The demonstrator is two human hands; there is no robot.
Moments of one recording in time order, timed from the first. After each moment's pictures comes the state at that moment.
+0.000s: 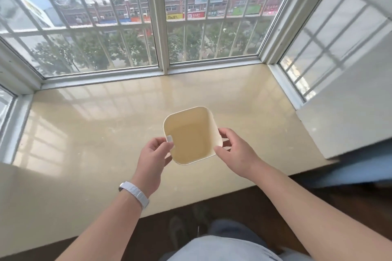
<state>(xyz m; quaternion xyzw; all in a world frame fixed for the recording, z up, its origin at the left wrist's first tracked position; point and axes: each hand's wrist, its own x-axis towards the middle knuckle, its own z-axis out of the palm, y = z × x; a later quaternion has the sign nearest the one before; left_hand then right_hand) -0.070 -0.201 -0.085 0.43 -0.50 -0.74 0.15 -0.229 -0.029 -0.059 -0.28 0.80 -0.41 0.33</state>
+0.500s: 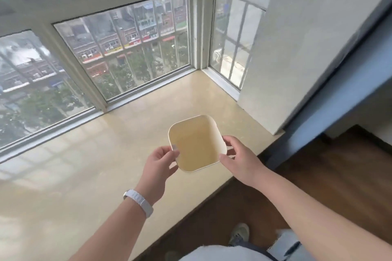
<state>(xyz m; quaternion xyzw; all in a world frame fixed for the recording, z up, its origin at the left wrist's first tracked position) -0.204 -0.080 -0.066 0.31 -0.59 -0.75 -0.01 -0.284 0.149 -0.040 -0.15 0.83 -0.48 0.23</state>
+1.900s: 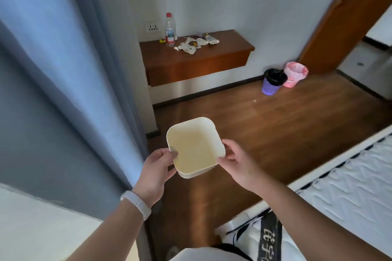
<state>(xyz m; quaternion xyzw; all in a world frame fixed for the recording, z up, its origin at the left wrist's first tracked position) -0.580 0.440 -0.068 -0.13 -0.63 -0.60 -0.47 -0.372 0.558 -0.024 0.44 0.74 -0.49 -0.12</state>
